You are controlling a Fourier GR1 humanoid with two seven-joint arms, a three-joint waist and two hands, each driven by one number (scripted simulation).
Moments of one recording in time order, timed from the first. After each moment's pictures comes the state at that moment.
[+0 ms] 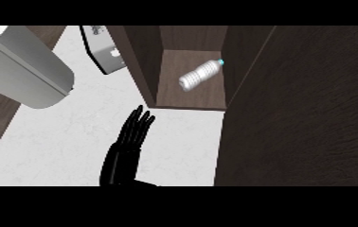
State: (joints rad) left arm -0.05 0.29 -0.71 -1.51 0.75 0.32 -0.64; right arm 1.09 -0.55 0.48 -2.49 0.01 0.17 -0.56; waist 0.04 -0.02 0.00
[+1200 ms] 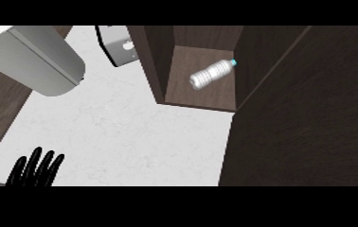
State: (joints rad) left arm 0.39 0.81 -0.50 -1.76 0.85 -0.09 -0.89; right arm 0.64 -0.67 0.68 -2.50 0.04 0.18 -0.26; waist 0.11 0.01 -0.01
